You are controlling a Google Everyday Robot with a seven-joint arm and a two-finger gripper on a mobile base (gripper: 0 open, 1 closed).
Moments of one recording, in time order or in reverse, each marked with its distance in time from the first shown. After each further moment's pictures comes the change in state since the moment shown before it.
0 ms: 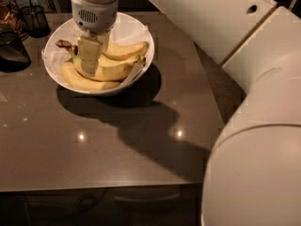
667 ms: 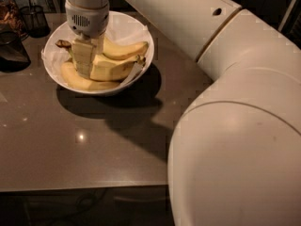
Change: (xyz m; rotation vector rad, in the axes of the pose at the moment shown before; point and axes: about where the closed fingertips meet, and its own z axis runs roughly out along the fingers) arm -0.017 -0.015 0.026 -0.028 0.031 0.000
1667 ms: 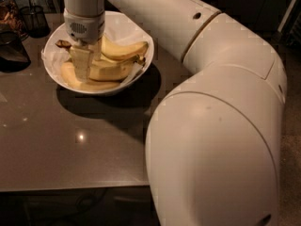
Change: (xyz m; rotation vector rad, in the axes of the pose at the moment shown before) arm -0.010 -0.009 0.031 -0.046 0.030 0.003
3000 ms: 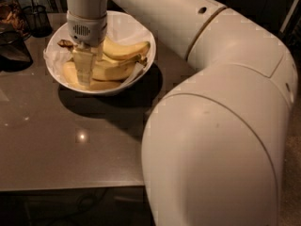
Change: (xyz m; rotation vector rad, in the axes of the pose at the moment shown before) arm 0.005 0.014 0.001 -0.050 0.006 -0.045
